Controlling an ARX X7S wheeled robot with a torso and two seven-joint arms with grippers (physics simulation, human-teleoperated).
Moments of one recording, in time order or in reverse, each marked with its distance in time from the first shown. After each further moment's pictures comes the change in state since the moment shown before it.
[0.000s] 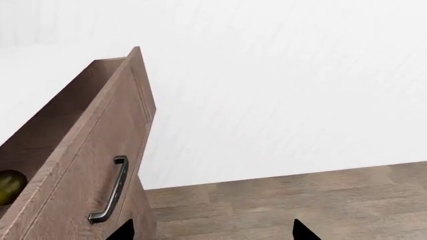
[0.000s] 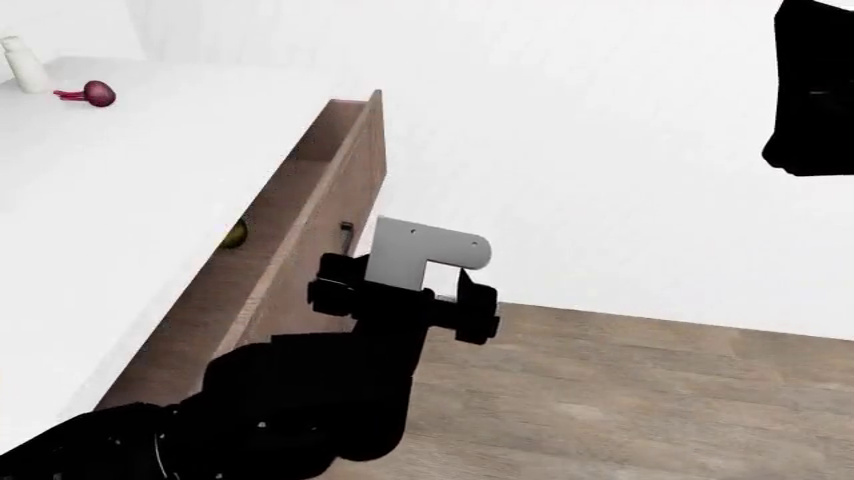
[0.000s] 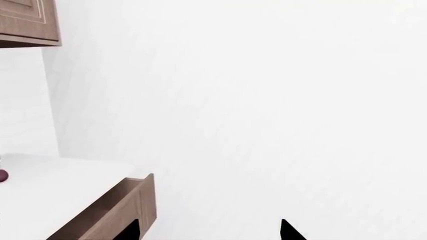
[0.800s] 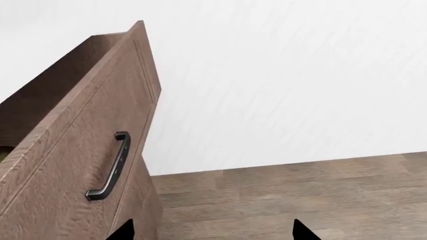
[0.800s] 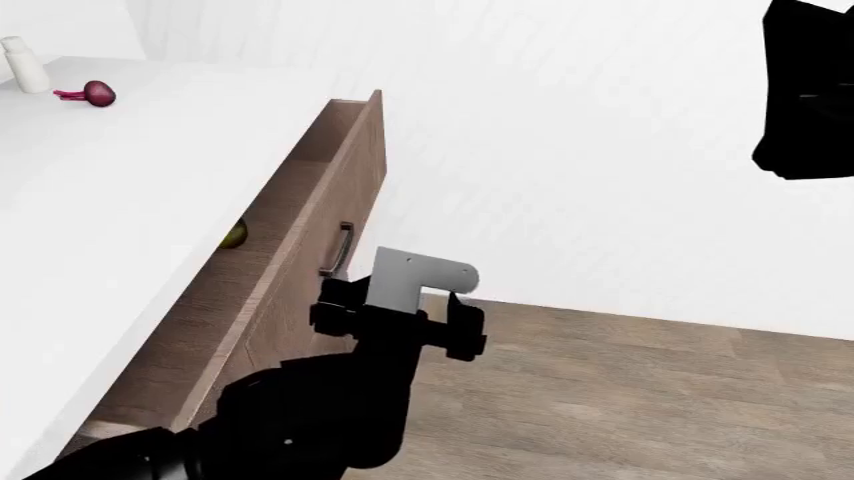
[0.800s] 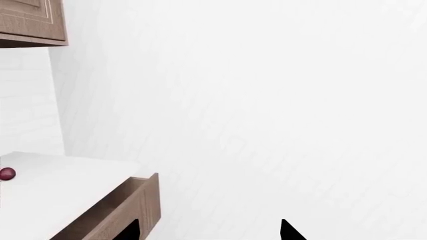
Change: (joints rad) left arm 0.084 0.022 0.036 -0.143 0.106 0.081 0.093; right arm -0.011 -0.015 0.019 -0.007 0.009 0.001 0.009
